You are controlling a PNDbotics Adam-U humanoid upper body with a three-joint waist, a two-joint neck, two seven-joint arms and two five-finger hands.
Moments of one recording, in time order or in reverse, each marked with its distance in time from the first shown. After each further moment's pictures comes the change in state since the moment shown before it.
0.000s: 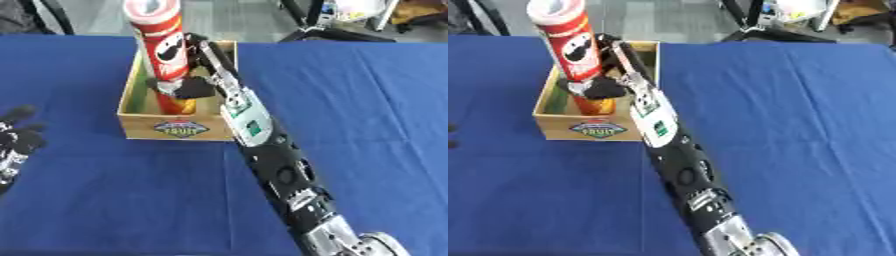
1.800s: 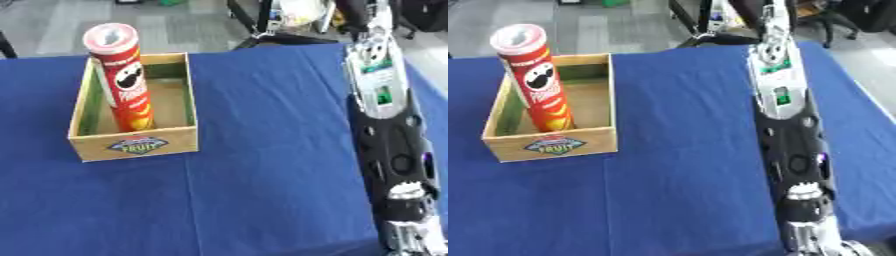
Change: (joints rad) left arm -0.189 0.176 0.066 -0.182 0.160 -0.089 0.249; right arm 0.241 -0.416 -0.148 -0.834 -0.223 -0.005 -0.218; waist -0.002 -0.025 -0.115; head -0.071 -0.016
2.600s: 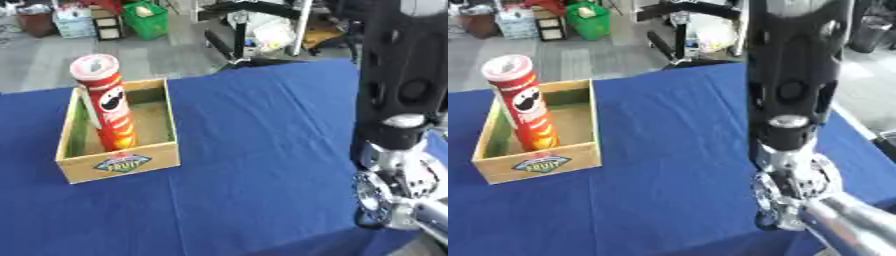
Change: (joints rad) left arm -0.539 0.269 0.027 0.185 0.225 -0.064 0.273; right arm -0.499 0.034 -0.005 0.071 0.139 0.123 -0.081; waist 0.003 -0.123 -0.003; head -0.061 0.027
